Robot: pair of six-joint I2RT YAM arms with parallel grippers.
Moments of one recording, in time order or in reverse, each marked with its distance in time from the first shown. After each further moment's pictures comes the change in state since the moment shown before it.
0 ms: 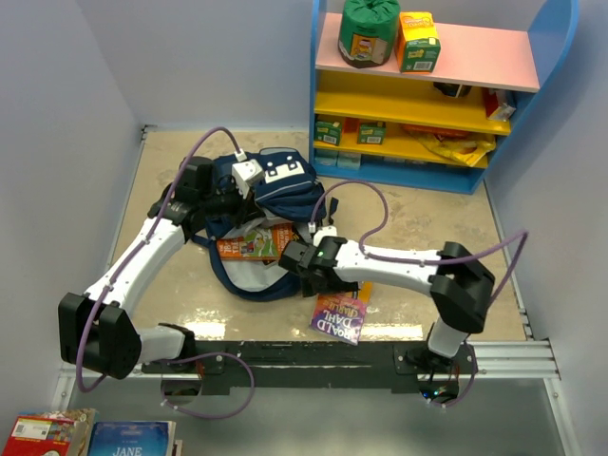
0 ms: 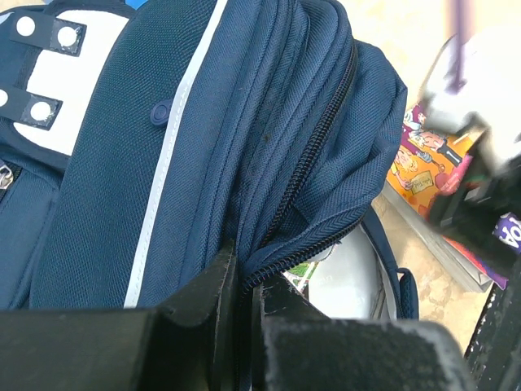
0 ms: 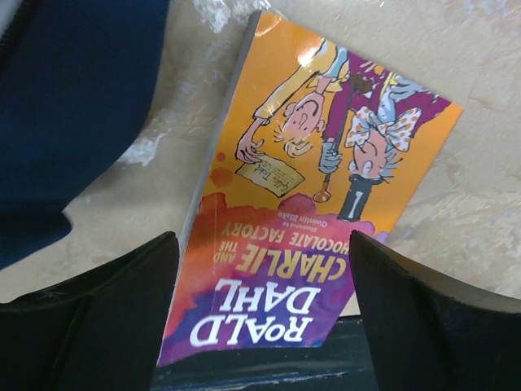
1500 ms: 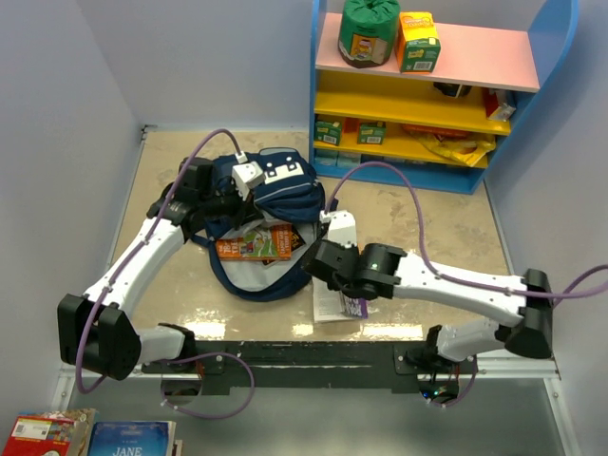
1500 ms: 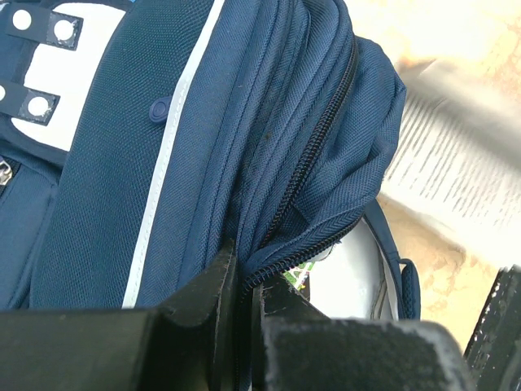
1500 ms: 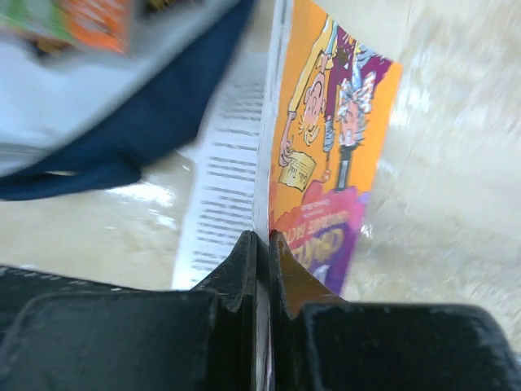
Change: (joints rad) left arm 0.000 -0.005 0.002 -0.037 -0.008 0.035; right arm 0.080 -0.287 -0.080 0.041 0.133 -0.105
